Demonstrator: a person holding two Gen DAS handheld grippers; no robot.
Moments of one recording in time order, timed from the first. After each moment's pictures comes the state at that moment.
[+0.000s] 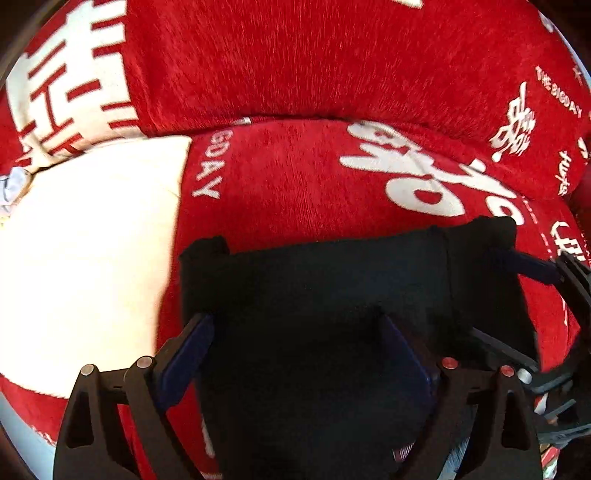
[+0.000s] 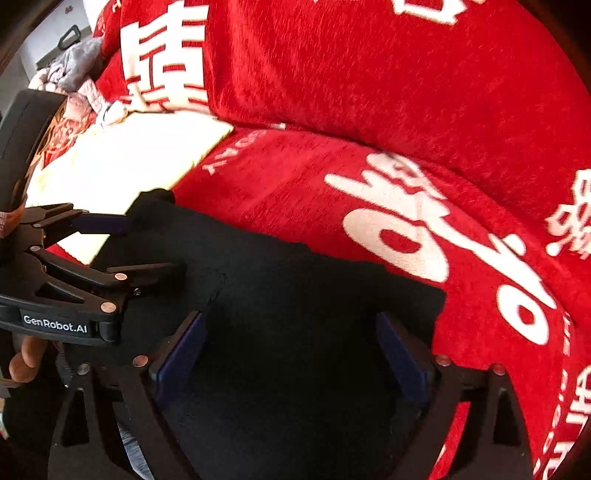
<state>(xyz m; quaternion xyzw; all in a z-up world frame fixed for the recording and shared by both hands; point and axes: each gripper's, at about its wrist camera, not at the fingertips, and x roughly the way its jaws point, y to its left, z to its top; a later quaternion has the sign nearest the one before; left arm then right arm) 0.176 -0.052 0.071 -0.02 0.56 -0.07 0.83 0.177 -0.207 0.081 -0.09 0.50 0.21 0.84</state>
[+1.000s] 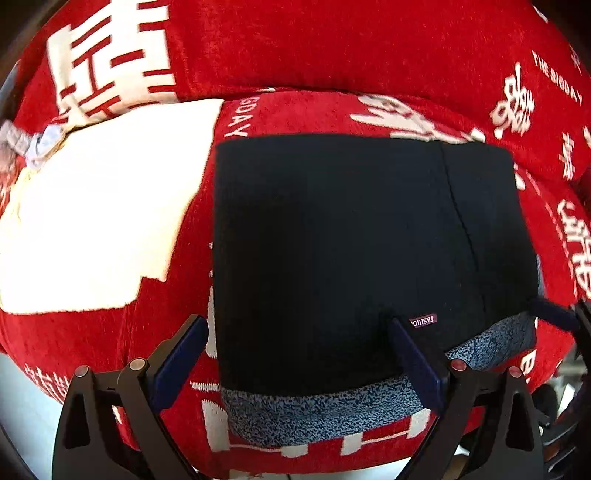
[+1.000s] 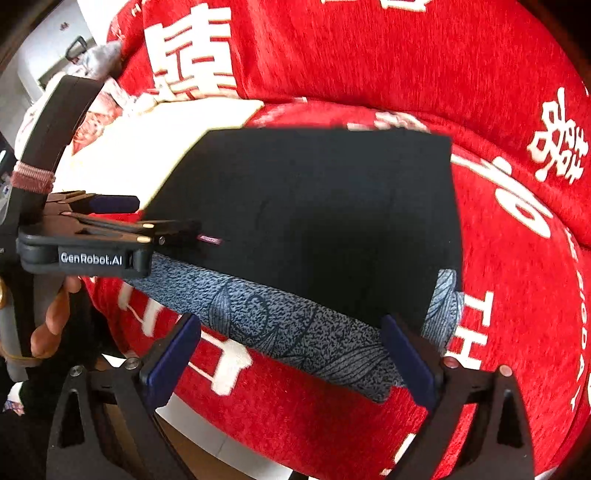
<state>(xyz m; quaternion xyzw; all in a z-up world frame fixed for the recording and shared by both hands) 0.099 -0.041 0.065 -0.02 0.58 -0.03 0.82 0.068 -0.216 0.067 -0.05 0.52 0.20 0.83</state>
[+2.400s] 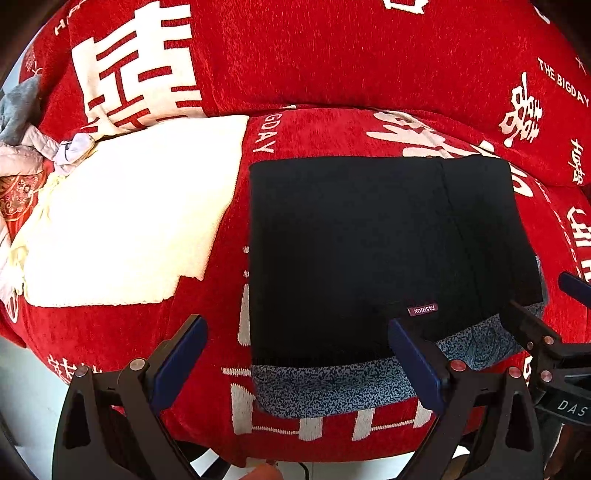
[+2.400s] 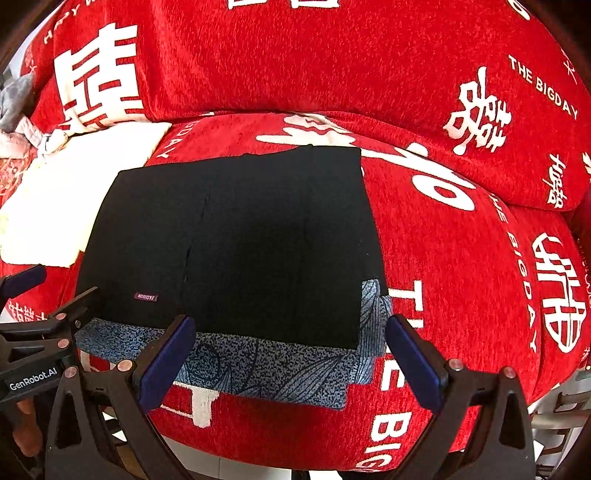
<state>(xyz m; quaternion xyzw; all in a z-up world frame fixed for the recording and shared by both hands) 0.087 -0.037 0.091 0.01 0.56 0.01 0.83 0.098 -0.211 0.091 -0.05 0.54 0.02 0.84</state>
